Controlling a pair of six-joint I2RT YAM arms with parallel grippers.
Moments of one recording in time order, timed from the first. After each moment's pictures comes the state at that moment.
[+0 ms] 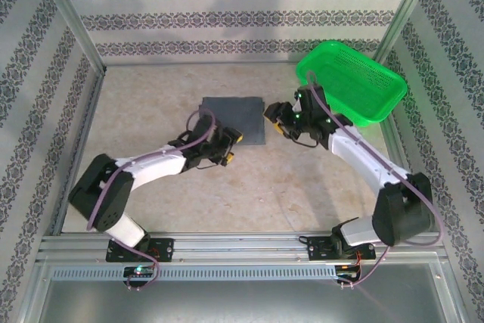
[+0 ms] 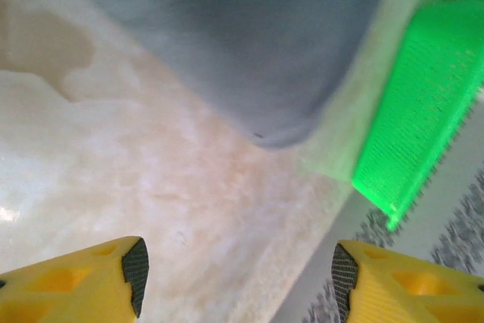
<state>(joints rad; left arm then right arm) -0.62 1.61 0.86 0.02 0.17 -1.63 0.36 1.38 1.03 -0.38 -0.41 1.04</state>
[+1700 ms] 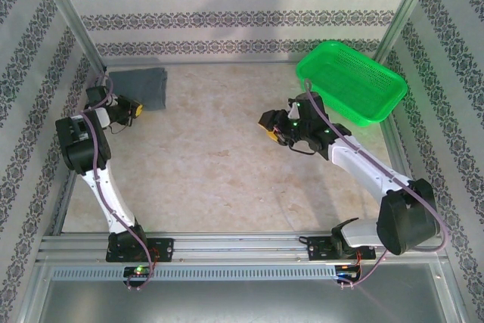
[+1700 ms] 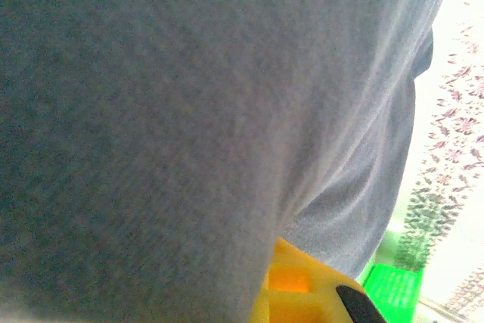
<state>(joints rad) 0.42 2.19 1.43 -0.11 0.68 -0.90 0.40 1.36 0.96 -0.24 -0.50 1.06</state>
